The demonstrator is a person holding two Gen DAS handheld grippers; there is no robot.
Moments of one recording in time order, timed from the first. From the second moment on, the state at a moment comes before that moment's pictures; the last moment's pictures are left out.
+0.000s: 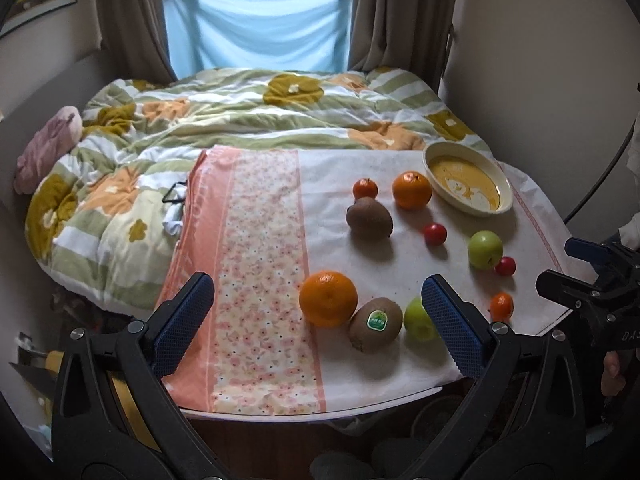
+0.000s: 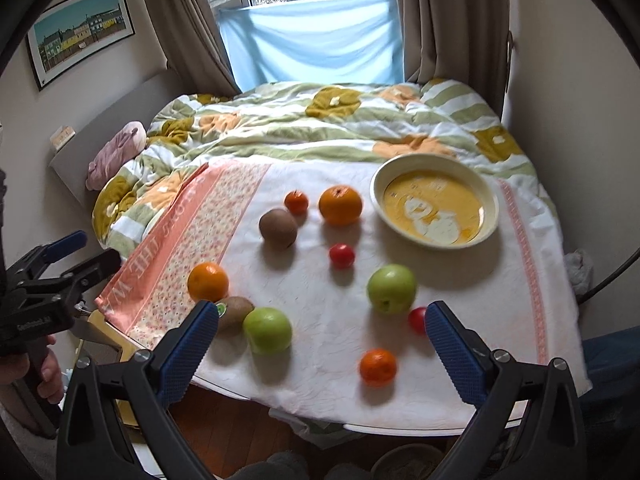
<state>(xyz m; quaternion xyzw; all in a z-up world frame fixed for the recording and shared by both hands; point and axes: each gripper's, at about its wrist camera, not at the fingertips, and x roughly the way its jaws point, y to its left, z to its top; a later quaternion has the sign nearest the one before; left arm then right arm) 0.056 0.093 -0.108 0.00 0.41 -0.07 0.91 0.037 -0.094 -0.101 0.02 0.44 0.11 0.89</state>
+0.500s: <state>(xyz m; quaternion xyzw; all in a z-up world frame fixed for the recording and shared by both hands) 0.104 0.093 -0.192 0.00 0.49 -0.14 0.86 0.052 -0.044 -0.175 0.02 0.49 0.10 0.87</state>
